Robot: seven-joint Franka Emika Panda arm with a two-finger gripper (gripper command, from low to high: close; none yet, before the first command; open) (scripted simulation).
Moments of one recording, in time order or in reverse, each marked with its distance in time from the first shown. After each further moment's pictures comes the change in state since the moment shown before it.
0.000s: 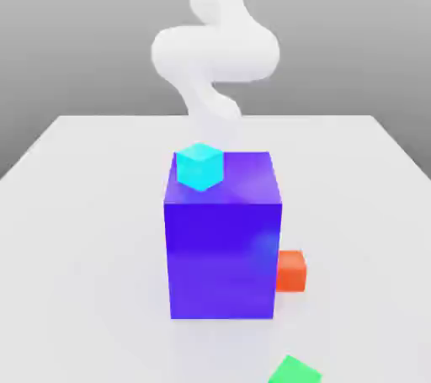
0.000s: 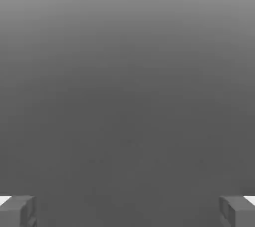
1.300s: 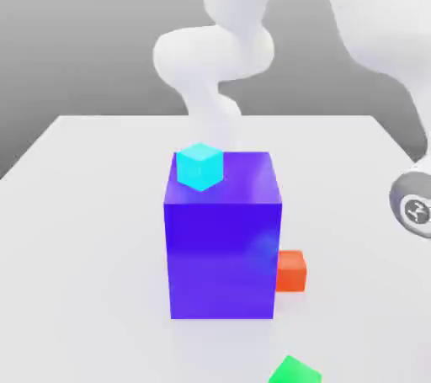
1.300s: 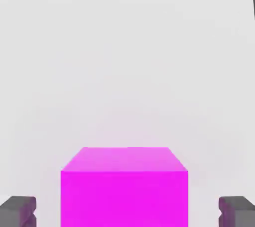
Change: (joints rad) arm 0.418 1.315 0.155 0.219 -0.195 0.340 -0.668
